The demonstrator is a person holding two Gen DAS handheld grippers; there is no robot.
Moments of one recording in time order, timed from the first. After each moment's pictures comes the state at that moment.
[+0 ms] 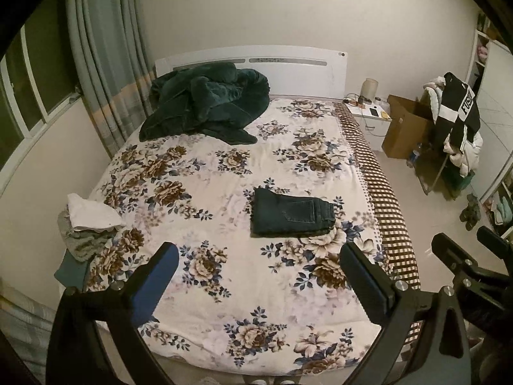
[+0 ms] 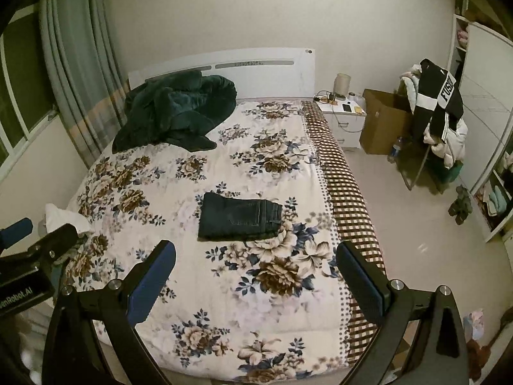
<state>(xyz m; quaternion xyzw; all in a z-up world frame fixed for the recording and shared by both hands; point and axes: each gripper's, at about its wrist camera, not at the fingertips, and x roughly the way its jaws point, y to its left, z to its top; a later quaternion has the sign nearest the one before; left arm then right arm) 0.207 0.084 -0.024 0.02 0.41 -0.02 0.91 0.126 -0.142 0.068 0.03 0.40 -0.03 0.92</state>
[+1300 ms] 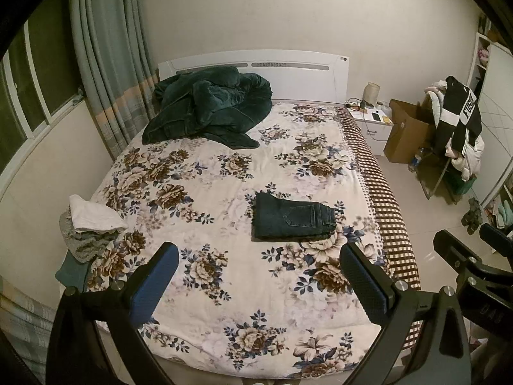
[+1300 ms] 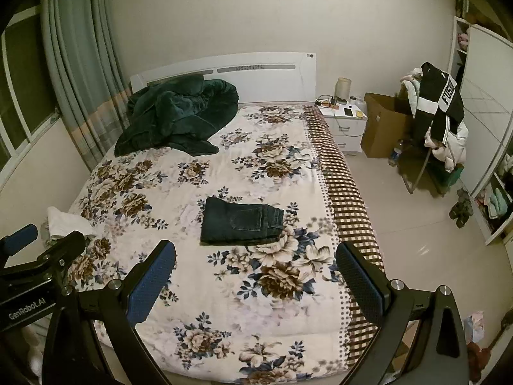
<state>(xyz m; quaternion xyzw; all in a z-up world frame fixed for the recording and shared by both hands) 0.211 0.083 -0.014 0.02 0.40 -0.01 0.92 0.128 -0.137 0.080 0.04 0.39 -0.03 0.92</state>
